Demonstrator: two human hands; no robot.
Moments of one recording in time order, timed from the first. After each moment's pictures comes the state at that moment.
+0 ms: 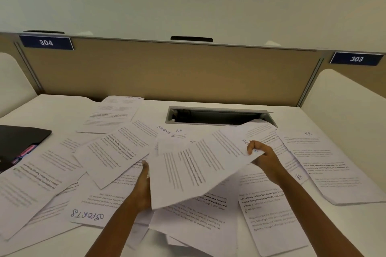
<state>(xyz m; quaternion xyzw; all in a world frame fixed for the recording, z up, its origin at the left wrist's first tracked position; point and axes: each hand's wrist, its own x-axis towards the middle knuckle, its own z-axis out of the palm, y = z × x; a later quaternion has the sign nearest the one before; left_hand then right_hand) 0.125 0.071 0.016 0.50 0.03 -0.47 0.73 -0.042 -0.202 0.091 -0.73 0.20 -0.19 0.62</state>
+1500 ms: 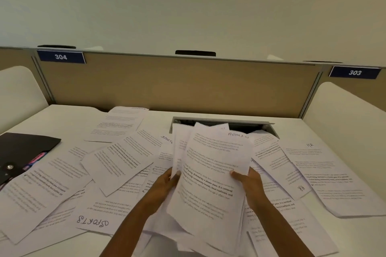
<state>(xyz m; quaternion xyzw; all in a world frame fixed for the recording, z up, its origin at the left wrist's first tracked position) 0.095 0.059 0.062 0.65 -0.22 -0.34 0.64 -0.031 -0.144 0.065 -0.57 0.35 -0.24 0.70</state>
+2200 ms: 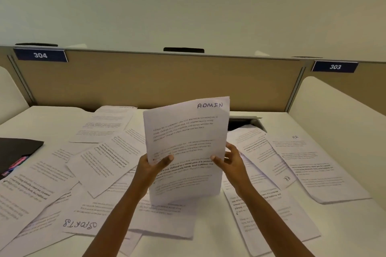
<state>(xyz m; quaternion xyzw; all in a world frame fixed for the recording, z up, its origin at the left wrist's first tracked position) 0.089 0.055 0.110 0.66 -0.24 -0.18 0.69 -0.029 -0.129 0.096 -0.72 0.24 -0.25 0.60</state>
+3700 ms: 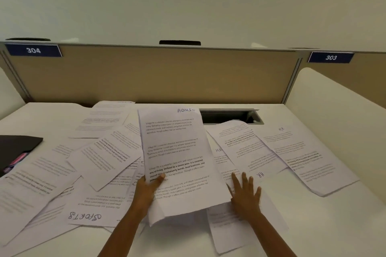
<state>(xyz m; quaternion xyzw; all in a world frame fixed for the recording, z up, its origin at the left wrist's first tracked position) 0.074 0.072 0.041 0.64 -0.07 -0.26 0.72 -0.079 -0.140 -0.006 -0.90 0.40 0.10 0.15</state>
